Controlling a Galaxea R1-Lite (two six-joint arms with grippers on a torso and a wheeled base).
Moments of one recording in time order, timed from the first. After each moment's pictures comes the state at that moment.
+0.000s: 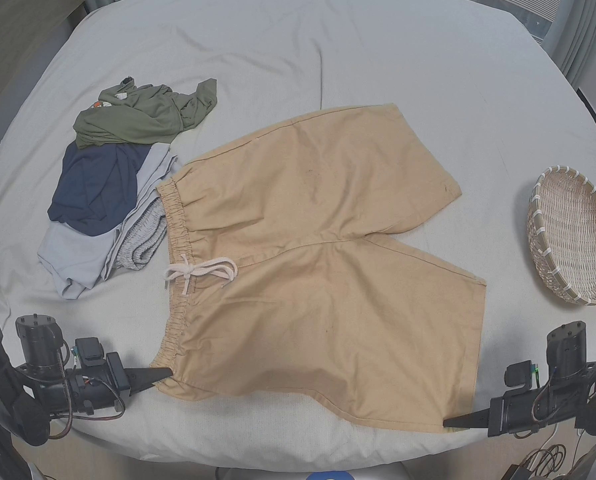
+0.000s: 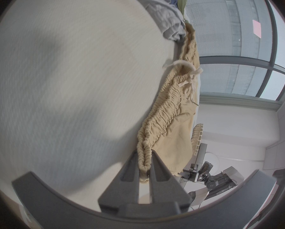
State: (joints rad) left arm 0.00 1.89 -0.02 -1.30 -0.78 -0.77; right arm 0.30 1.69 -0.02 -0.87 0.60 0.49
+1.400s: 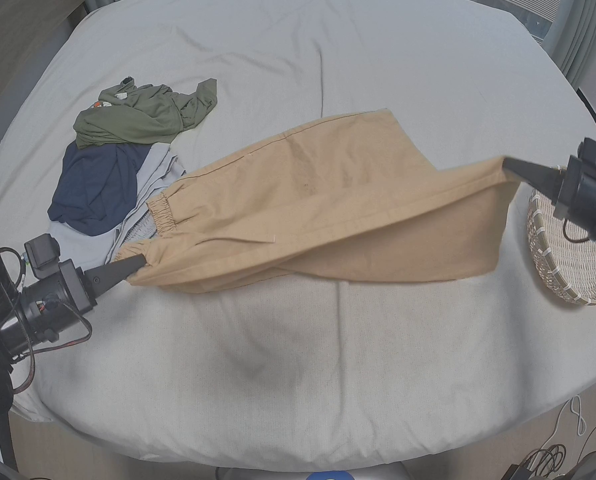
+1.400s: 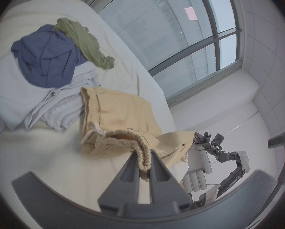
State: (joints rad) left arm -0.05 1.47 -0.33 -1.11 -0.71 -0.65; right arm 0.10 1.41 -0.79 -0.63 0.59 0.52
